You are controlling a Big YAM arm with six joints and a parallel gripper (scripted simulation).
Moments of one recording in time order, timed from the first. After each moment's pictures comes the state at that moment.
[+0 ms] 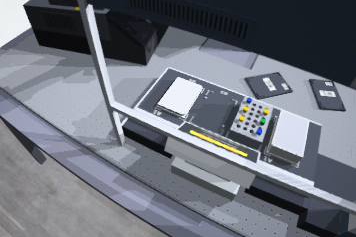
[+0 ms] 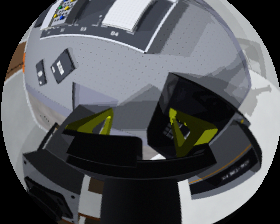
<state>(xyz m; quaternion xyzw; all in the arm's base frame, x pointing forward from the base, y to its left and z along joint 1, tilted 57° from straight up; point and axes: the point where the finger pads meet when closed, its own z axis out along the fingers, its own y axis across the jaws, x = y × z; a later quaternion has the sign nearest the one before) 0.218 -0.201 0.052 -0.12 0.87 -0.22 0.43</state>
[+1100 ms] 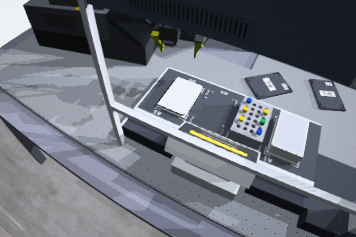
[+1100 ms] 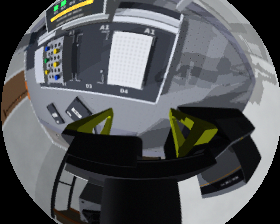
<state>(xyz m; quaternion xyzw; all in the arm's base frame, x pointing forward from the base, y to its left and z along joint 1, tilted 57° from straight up) 0.330 -0.131 0.127 -0.03 0.87 -0.17 0.46</state>
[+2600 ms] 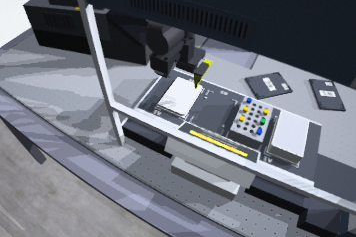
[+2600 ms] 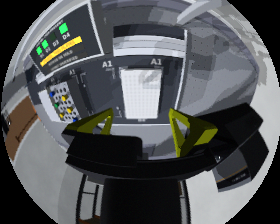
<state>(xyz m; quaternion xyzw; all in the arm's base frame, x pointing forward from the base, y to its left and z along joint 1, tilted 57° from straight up) 0.399 -0.093 0.171 0.07 0.87 -0.12 0.47</state>
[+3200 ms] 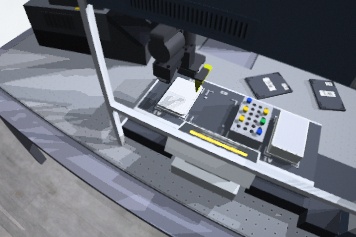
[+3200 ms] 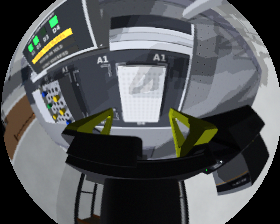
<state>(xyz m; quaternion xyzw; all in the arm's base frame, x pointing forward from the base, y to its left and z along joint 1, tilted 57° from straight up) 0.414 -0.099 0.152 0.06 0.88 -0.12 0.46</state>
